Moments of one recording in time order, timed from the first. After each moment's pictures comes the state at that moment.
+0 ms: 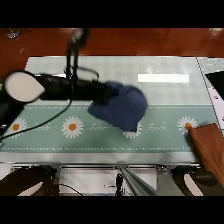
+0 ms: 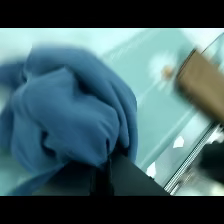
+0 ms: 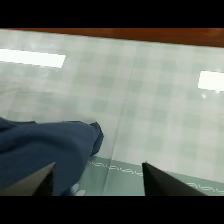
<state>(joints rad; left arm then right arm) -0.58 -1.05 1.08 1.01 -0.95 -1.46 0.01 -0.60 1.26 -1.27 1.30 1.50</state>
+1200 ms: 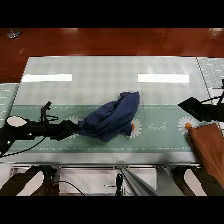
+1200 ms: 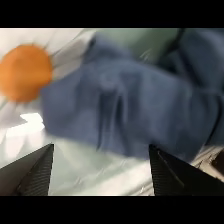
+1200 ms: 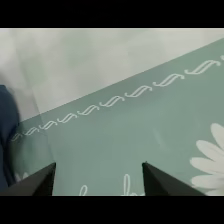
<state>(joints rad) 0.11 -0.98 0.35 0.67 -1.08 -1.21 -0.36 -0.83 0.63 -1.01 0.99 1.43</state>
